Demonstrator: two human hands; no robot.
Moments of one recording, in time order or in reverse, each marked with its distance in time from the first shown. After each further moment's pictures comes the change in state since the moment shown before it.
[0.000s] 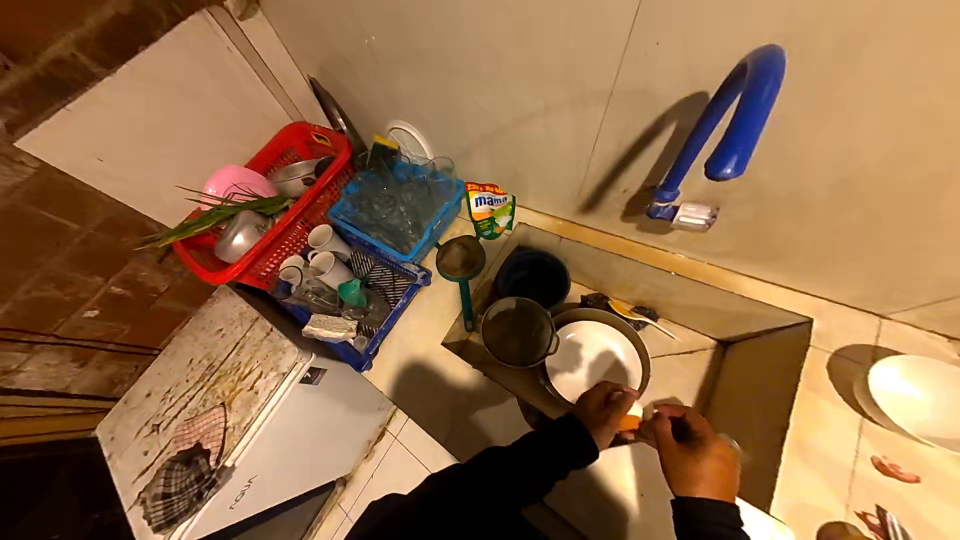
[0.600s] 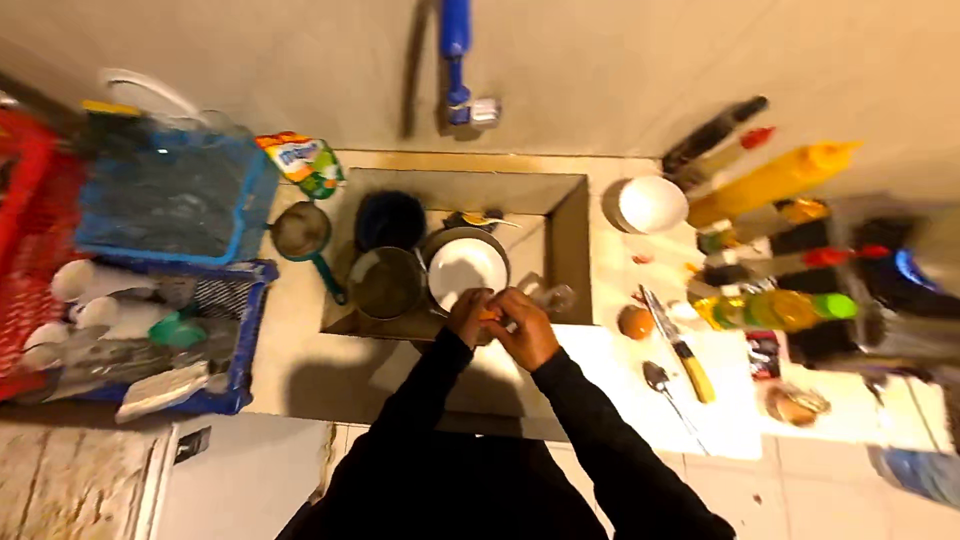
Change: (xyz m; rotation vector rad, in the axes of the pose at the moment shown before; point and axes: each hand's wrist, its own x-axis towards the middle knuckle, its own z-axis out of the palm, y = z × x) left_hand 0.014 0.000 0.001 0.086 0.016 -0.140; right_hand -0.008 -0.014 0.000 0.056 -0.140 -0.278
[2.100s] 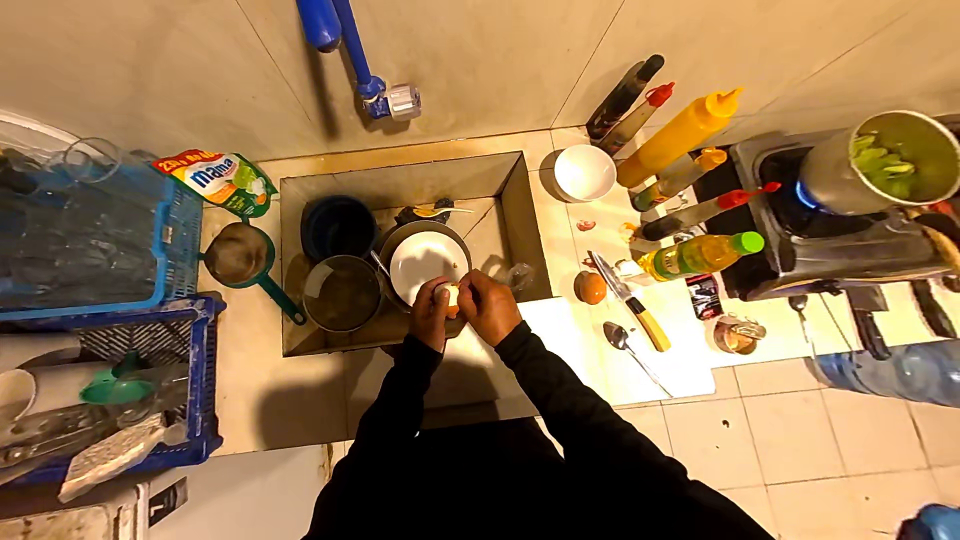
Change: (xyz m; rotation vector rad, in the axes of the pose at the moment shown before) left_hand -0.004 -0.021 -0.004 0.110 0.003 0.281; right_hand 0.003 -0.008 -0.005 -0.066 0.093 0.313
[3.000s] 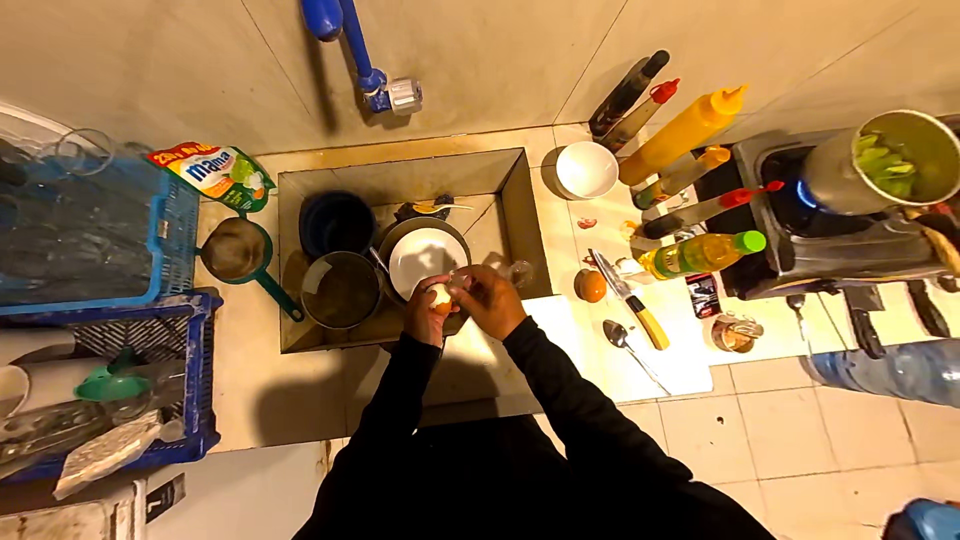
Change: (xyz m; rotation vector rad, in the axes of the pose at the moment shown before) left_hand 0.003 0.006 0.003 -0.373 0.070 -0.181; right_hand 0.005 0.010 -0.006 0.132 -0.082 0.061
